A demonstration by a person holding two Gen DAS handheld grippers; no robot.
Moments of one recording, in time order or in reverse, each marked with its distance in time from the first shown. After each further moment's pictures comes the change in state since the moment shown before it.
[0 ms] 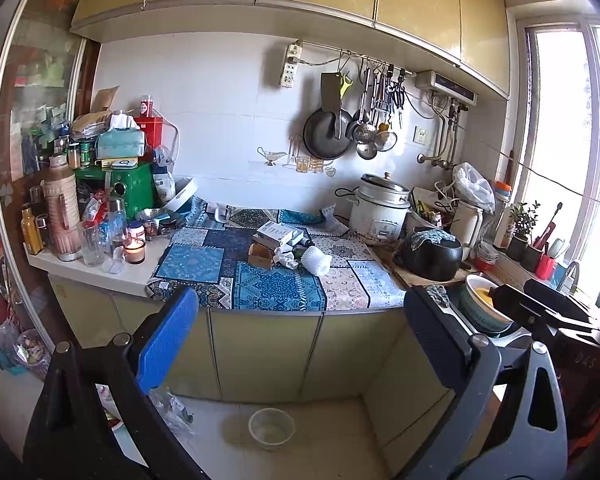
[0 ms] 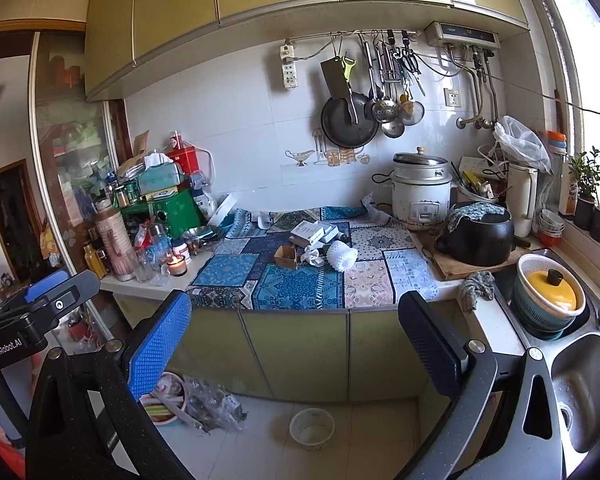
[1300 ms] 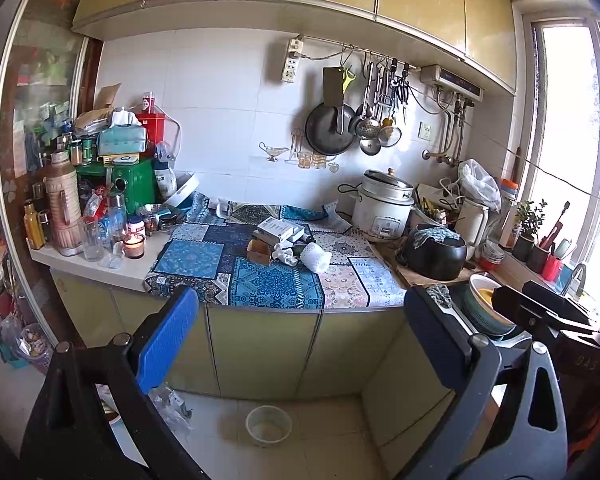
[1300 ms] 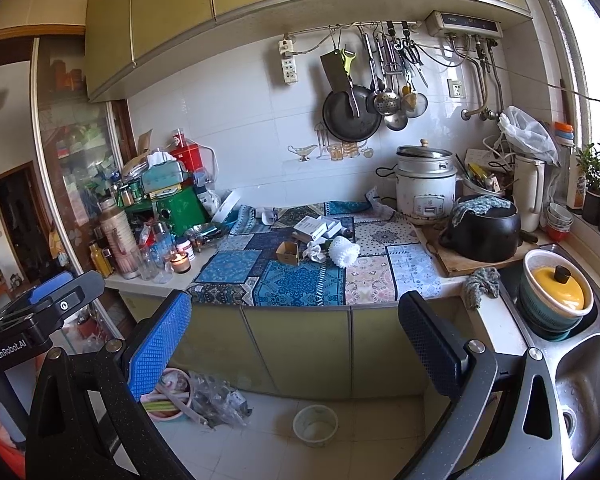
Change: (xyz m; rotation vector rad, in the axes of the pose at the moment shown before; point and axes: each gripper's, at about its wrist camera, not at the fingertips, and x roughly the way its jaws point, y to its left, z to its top) left arm 0.006 0.015 -0.012 -0.007 0.011 0.000; right arm 0.004 -0.016 0.001 0.017 0.018 0.044
